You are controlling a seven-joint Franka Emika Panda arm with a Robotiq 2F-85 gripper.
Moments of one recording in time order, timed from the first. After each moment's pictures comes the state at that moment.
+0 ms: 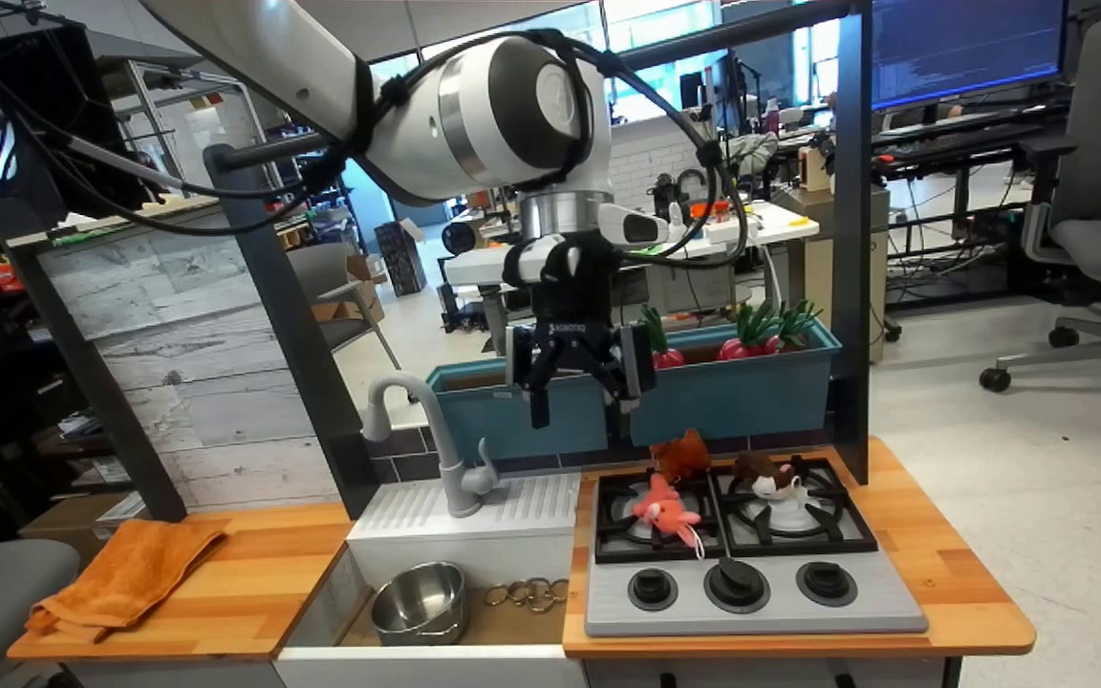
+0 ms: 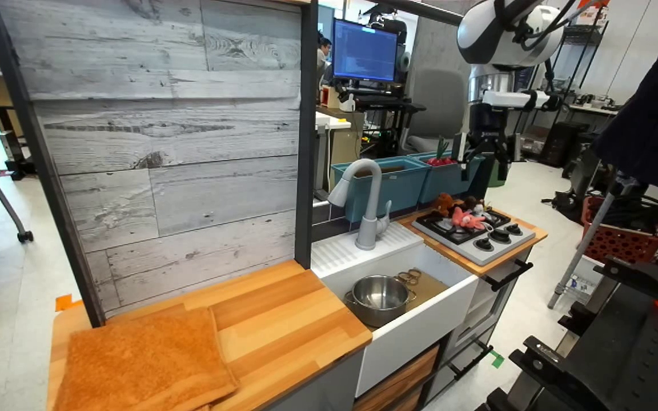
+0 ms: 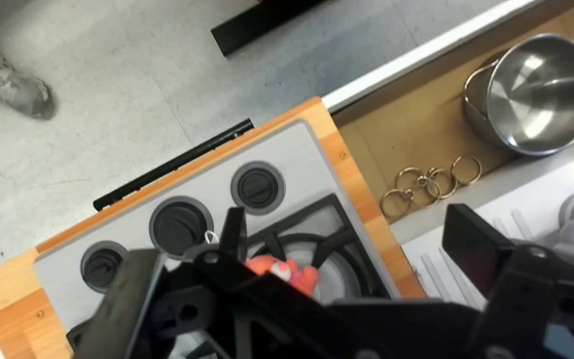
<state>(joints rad) -0.27 1.05 -0.15 -1.12 0.09 1.86 0.06</state>
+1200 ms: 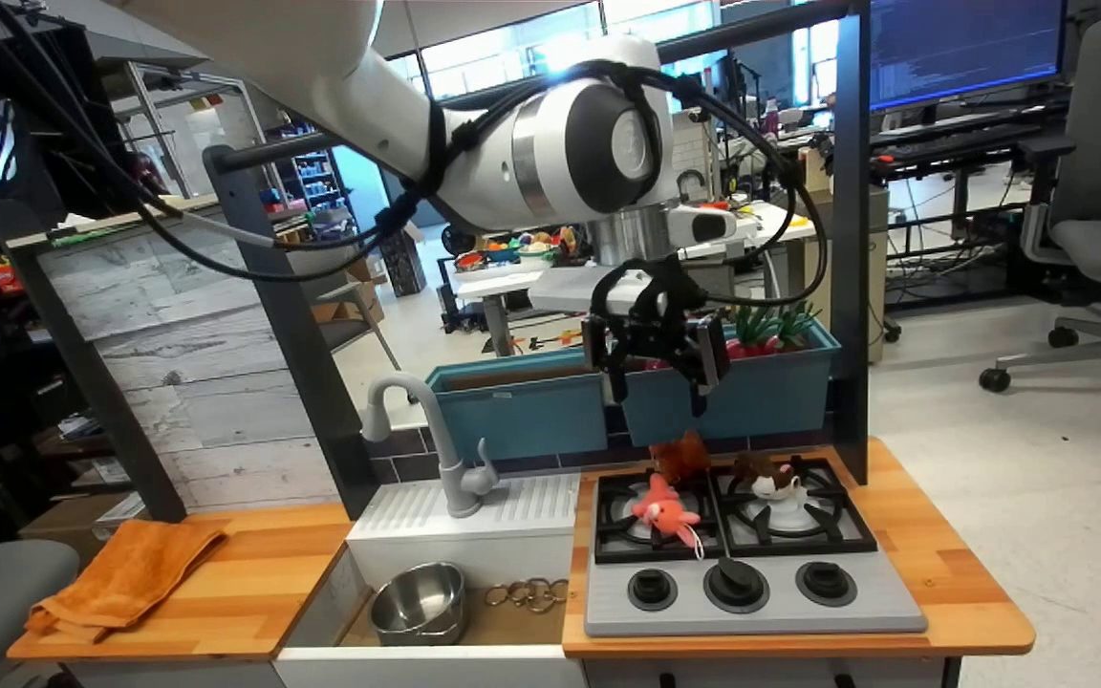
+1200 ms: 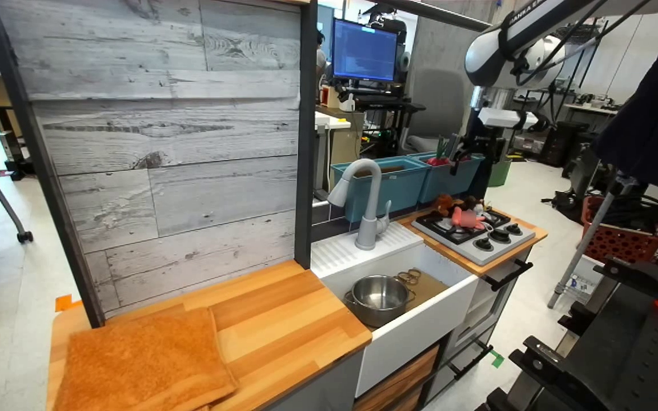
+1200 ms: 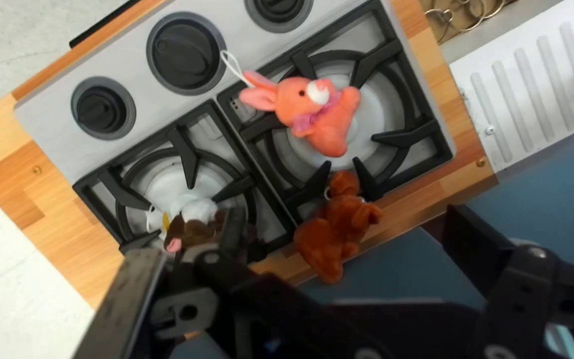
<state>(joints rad) -0.35 1.22 -0.12 -0.91 0.10 2.13 0.04</state>
